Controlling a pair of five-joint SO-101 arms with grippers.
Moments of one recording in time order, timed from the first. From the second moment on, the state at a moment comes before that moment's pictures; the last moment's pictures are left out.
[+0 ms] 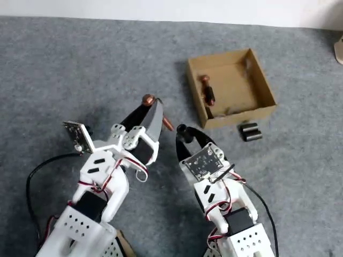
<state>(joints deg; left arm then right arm) 22.1 -78.3 82.8 -0.3 39.9 -26.3 -95.2 96.0 18.2 23.1</state>
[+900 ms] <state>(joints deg) 25.5 -79.1 87.2 -2.2 35.2 -28.2 -95.2 96.0 18.2 20.8</state>
